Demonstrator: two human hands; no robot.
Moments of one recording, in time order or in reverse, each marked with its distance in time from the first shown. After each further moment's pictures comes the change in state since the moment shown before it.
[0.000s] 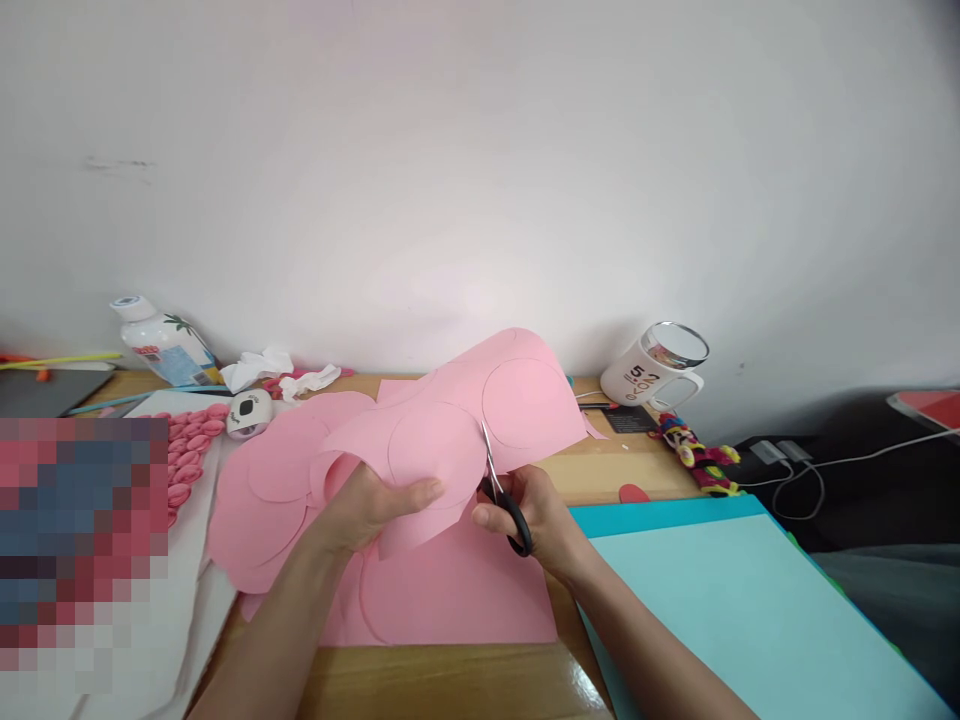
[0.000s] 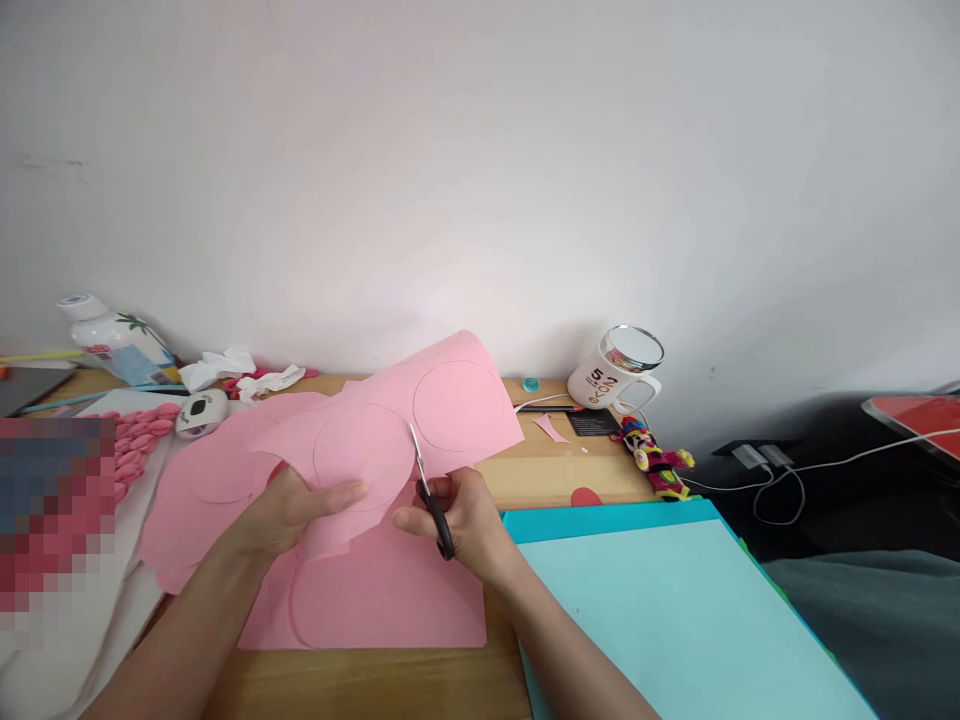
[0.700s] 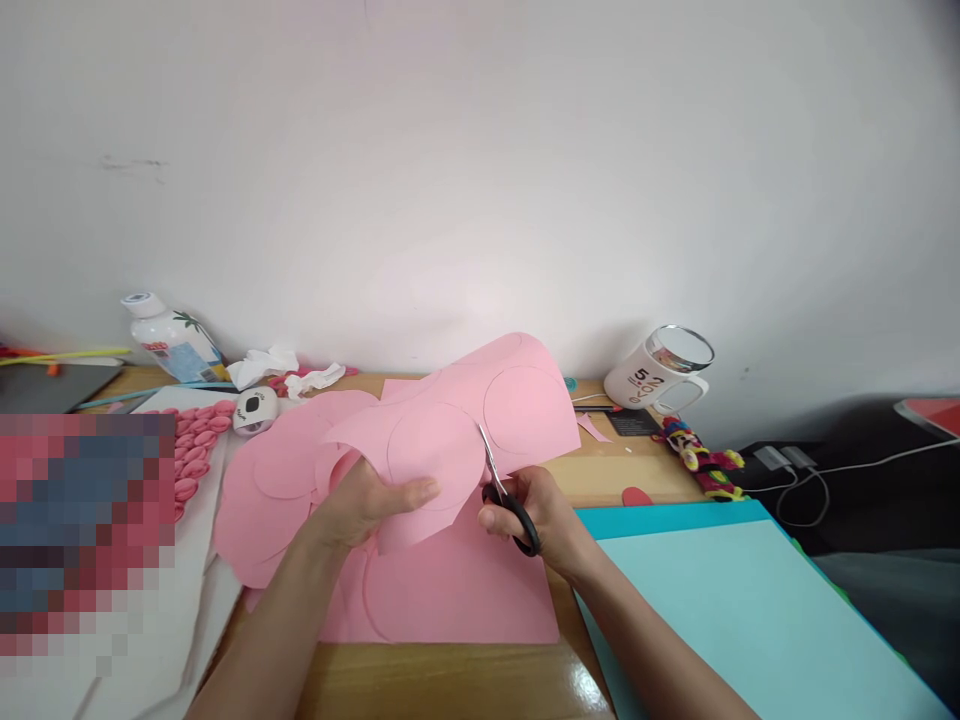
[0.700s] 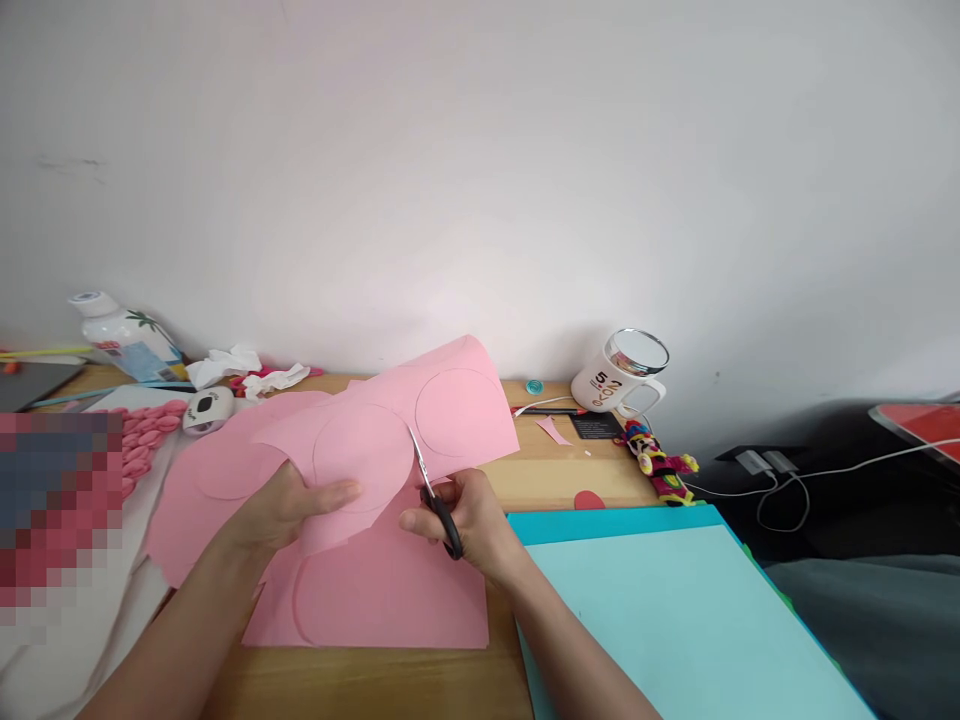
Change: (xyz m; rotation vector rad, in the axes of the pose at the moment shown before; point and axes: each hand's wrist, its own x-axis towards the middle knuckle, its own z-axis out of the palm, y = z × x) left_hand 0.001 -0.002 -0.007 -0.058 -0.015 0.026; right_hand 0.000 -0.007 0.000 -0.041 -0.016 0.017
